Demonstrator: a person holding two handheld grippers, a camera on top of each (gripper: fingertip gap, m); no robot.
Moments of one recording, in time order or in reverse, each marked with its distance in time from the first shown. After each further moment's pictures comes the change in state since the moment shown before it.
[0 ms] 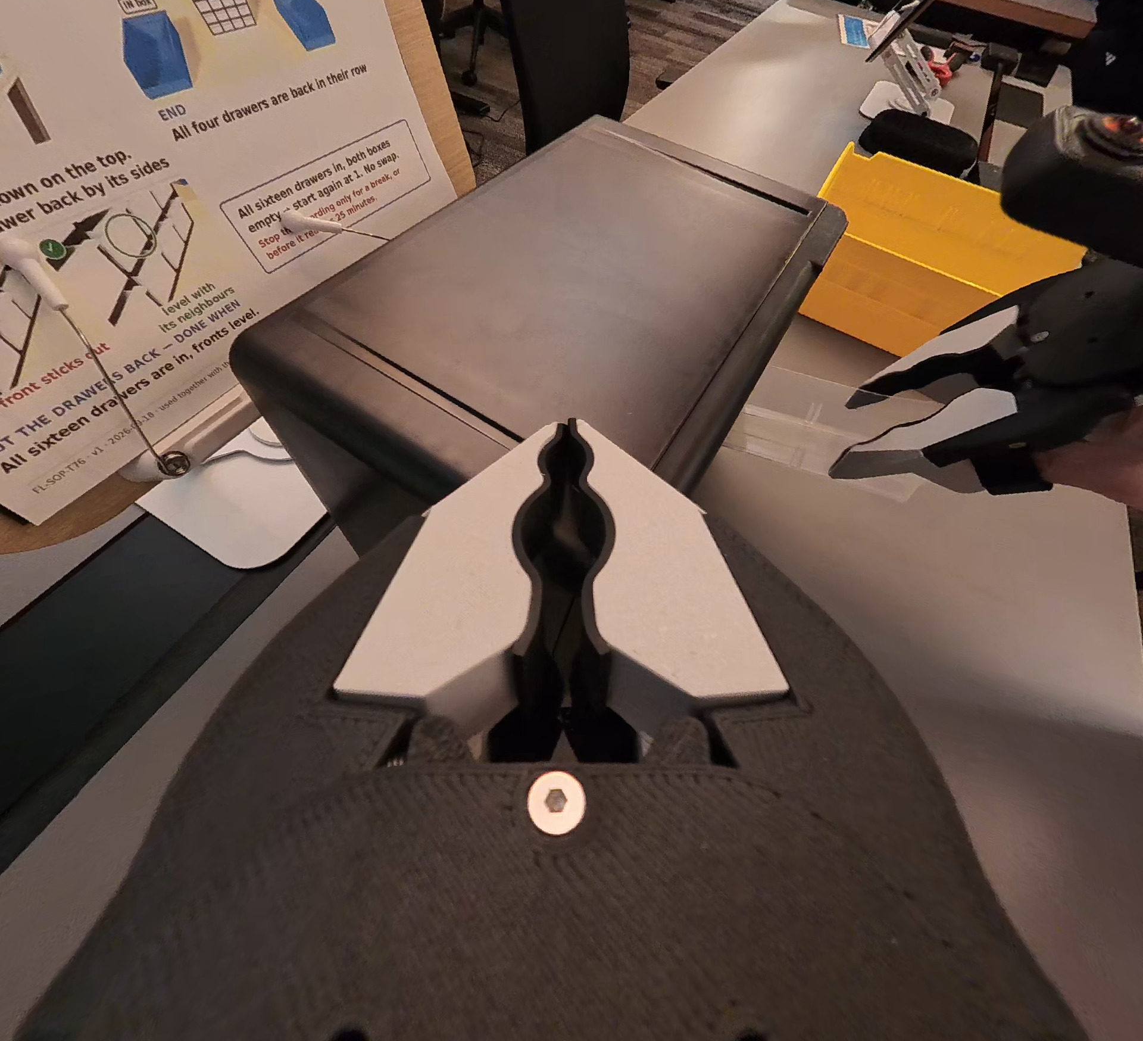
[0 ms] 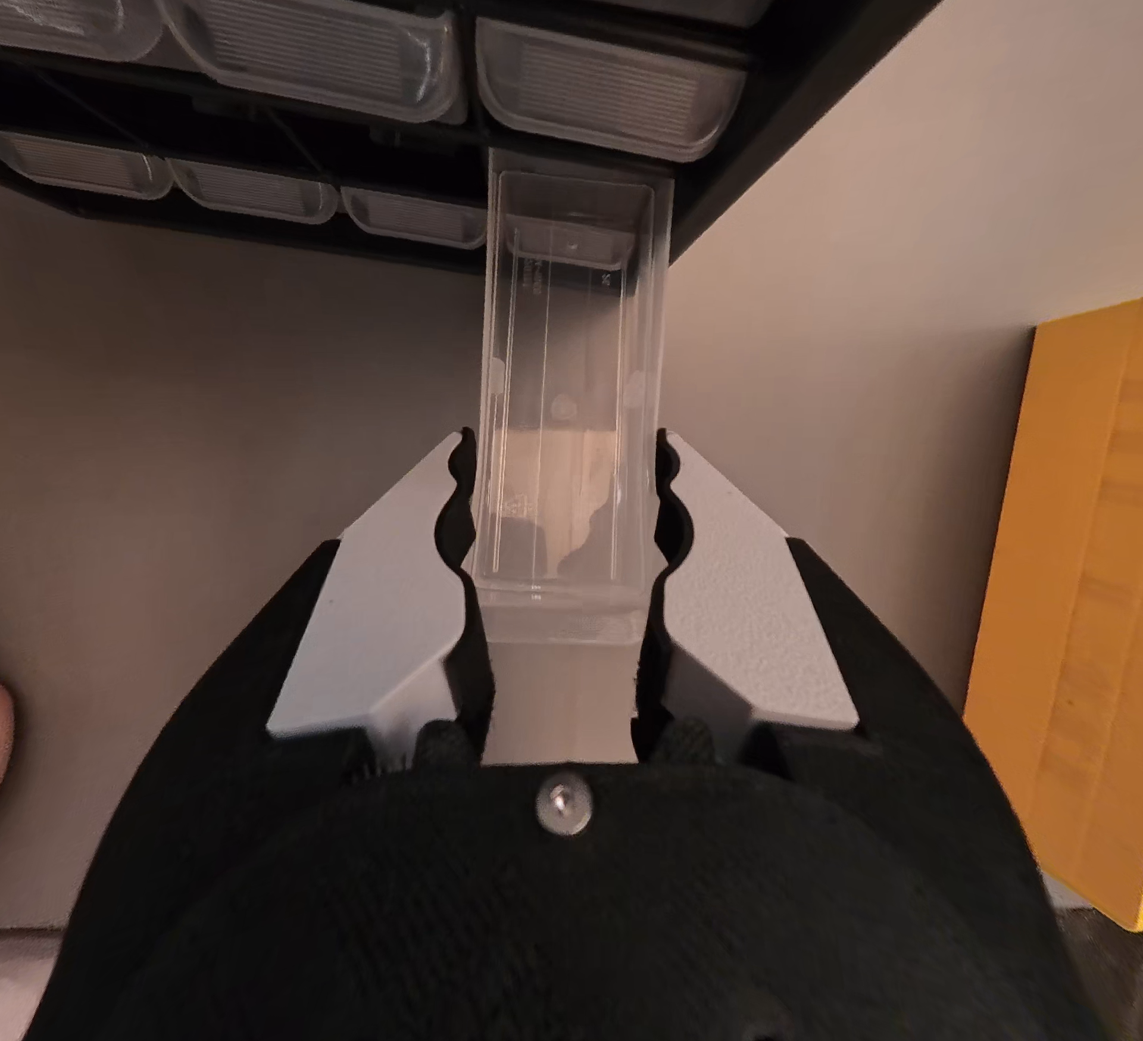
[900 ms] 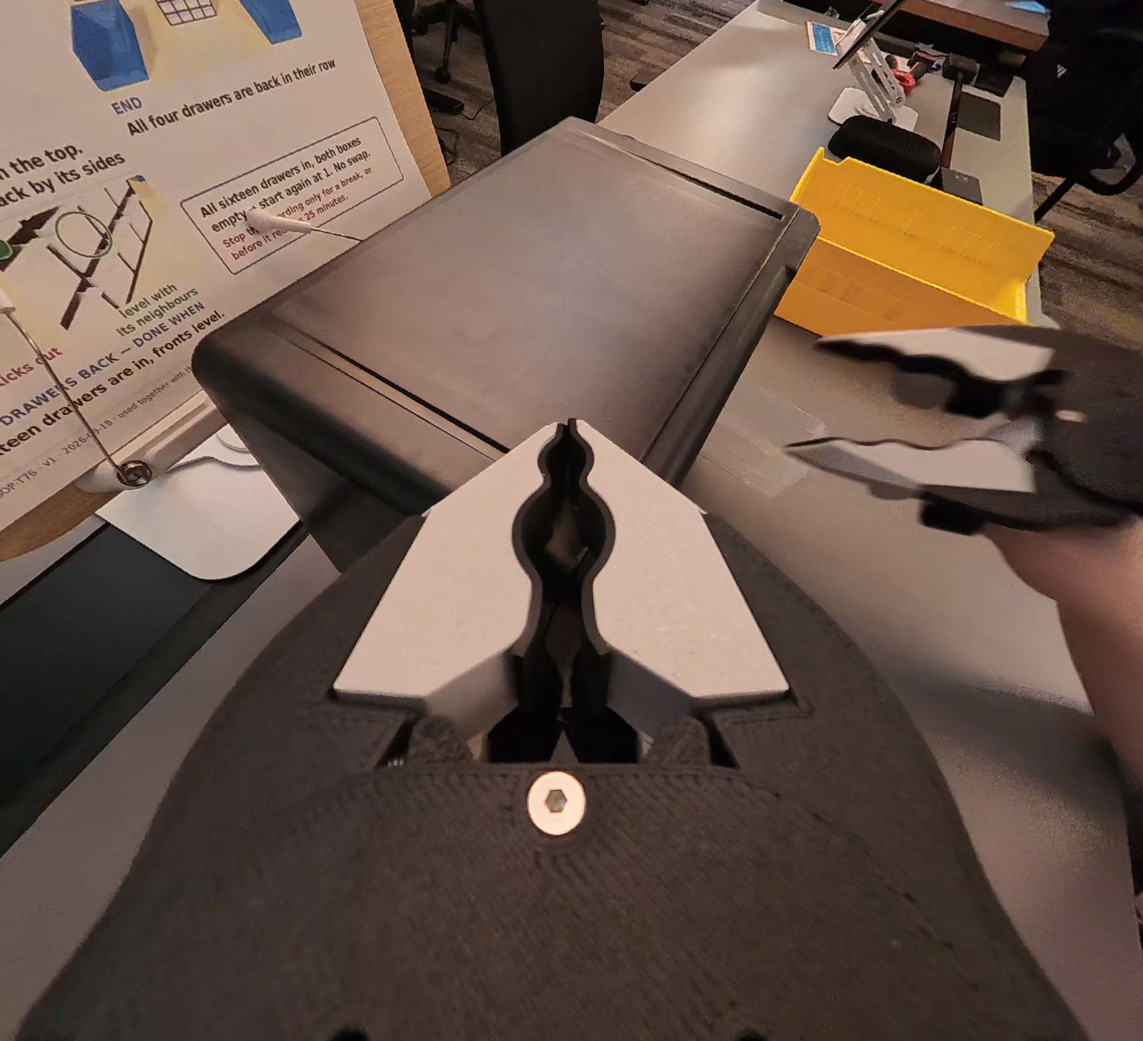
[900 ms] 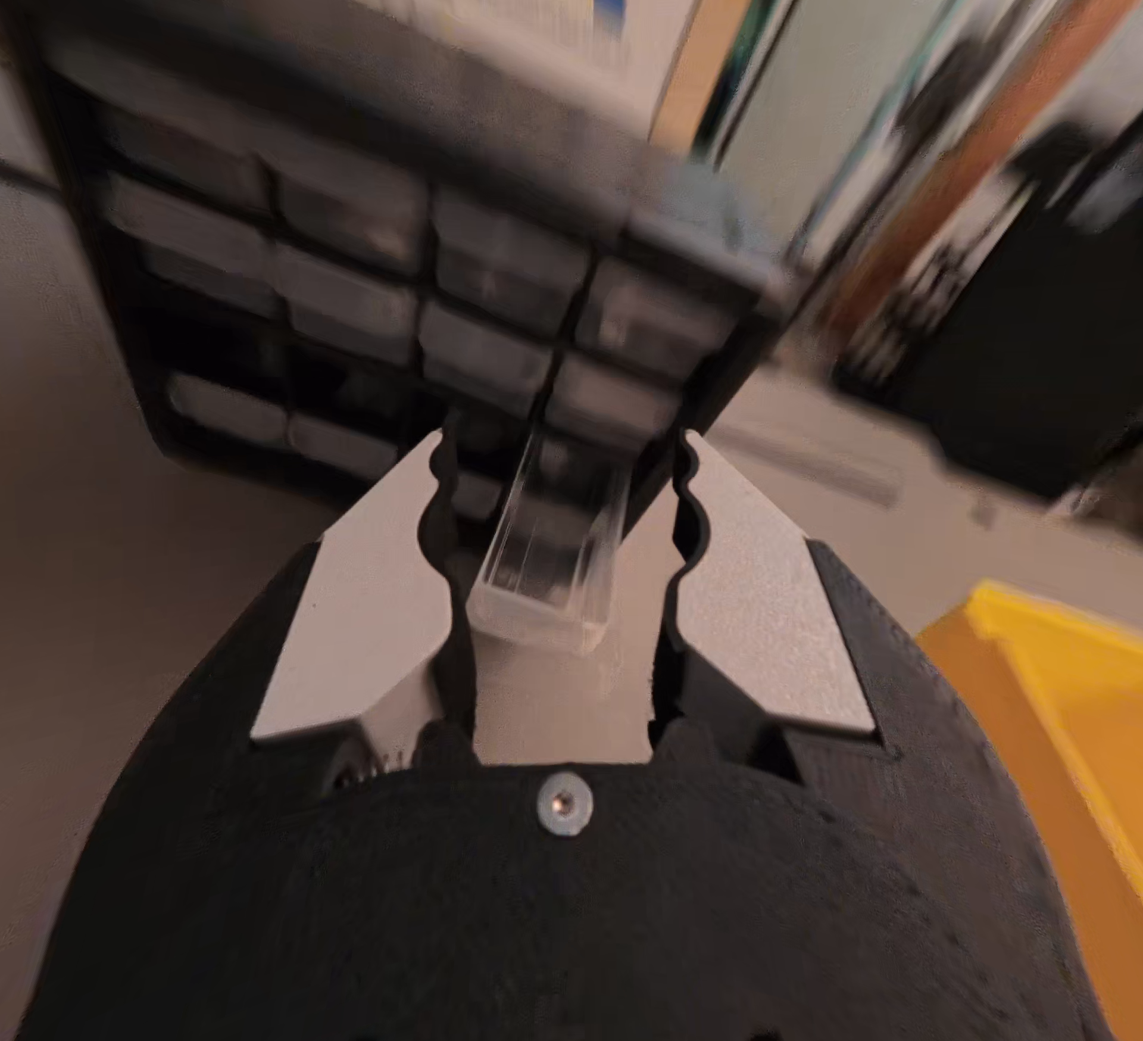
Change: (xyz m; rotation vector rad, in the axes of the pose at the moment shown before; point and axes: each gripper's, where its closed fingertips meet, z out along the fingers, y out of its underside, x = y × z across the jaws) left arm 0.007 -0.001 0.002 0.000 0.042 -0.013; right arm -0.019 -0.051 -0.056 0.891 0.144 -0.229
